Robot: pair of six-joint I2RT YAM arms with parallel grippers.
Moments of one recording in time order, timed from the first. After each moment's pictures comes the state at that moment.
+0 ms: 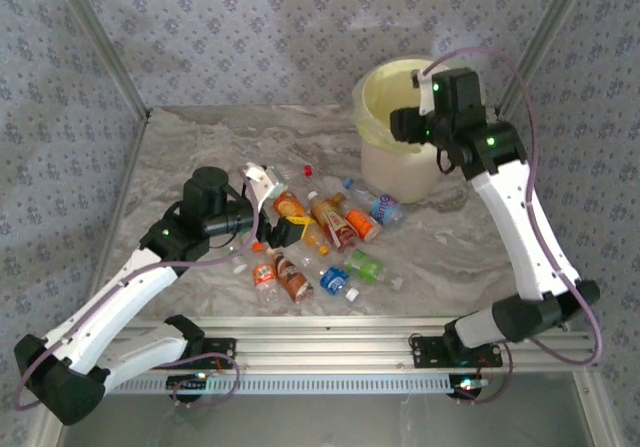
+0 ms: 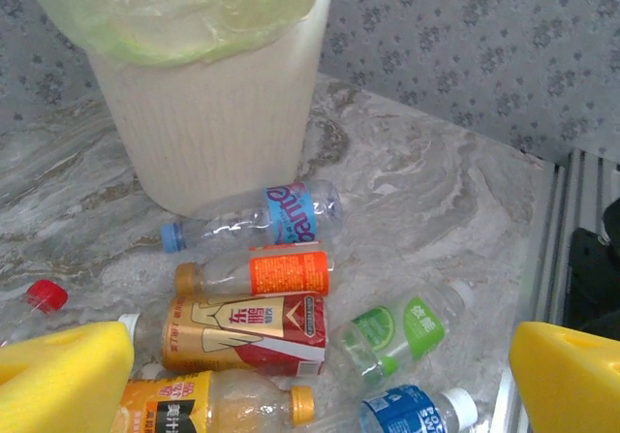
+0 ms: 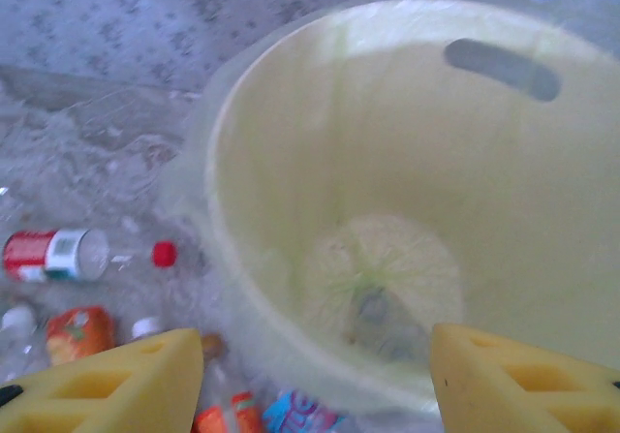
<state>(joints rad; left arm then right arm) -0.63 0.97 0.94 -0.35 0.47 0.06 0.39 1.41 1.77 -0.95 0.11 0.09</state>
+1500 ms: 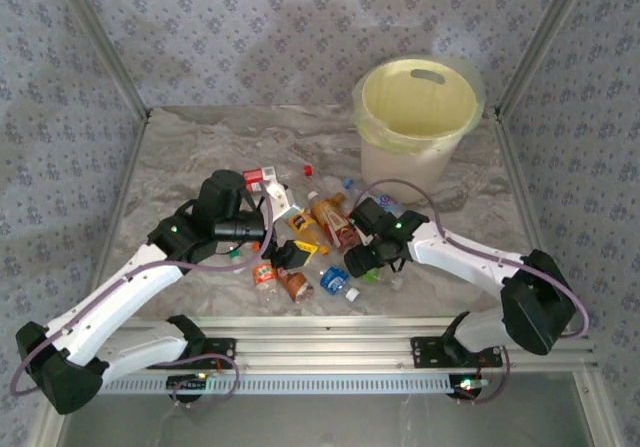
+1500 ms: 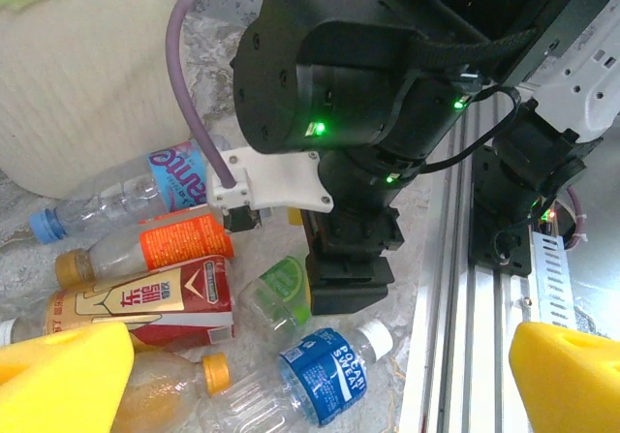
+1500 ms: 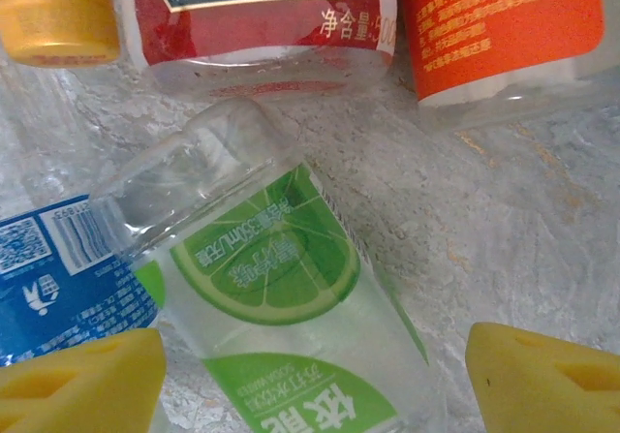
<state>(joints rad) -0.72 1.01 0.99 -0.50 0.58 0.17 0.78 1.39 0.90 -0.77 0.04 0.27</state>
